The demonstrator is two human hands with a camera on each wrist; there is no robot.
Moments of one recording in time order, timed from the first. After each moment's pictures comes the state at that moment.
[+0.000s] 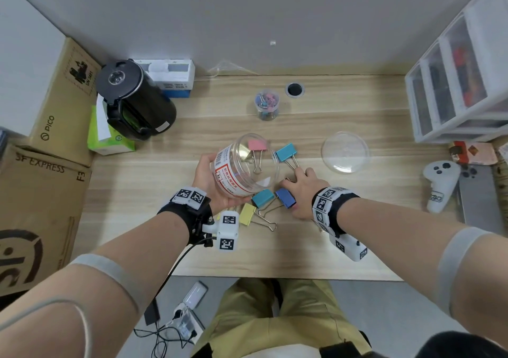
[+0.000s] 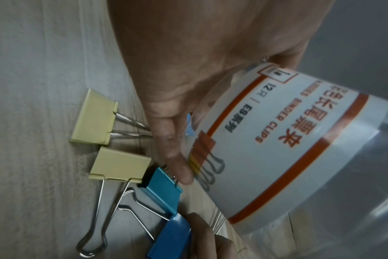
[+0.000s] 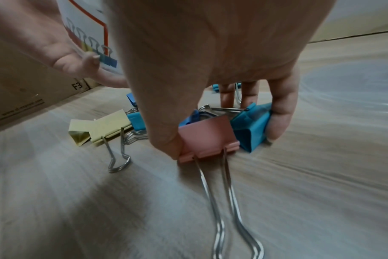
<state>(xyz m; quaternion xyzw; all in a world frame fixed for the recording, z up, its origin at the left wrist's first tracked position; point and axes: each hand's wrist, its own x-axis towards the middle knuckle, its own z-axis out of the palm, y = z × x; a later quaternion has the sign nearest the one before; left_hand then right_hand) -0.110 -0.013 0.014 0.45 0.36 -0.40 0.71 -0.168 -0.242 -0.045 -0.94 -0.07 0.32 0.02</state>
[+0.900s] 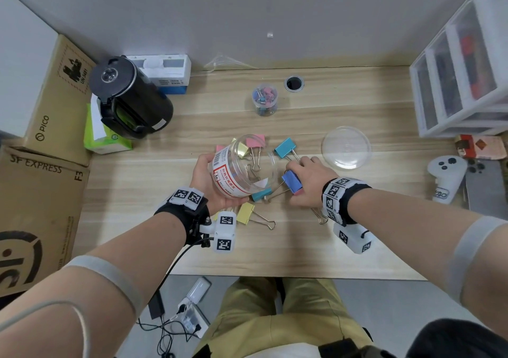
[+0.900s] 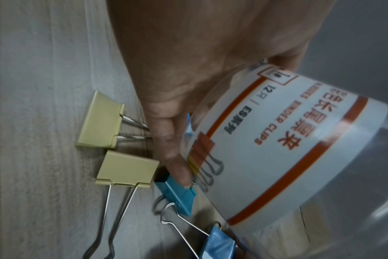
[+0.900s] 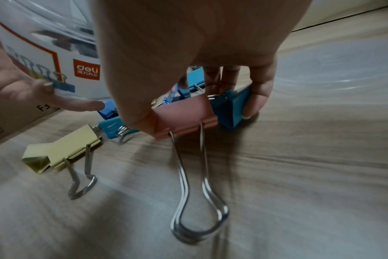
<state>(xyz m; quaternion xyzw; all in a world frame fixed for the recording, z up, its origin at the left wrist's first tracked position) -0.110 -0.015 0.009 0.48 0.37 -0.39 0.69 -0.152 -0.268 -0.046 -0.94 -0.05 0.29 0.15</state>
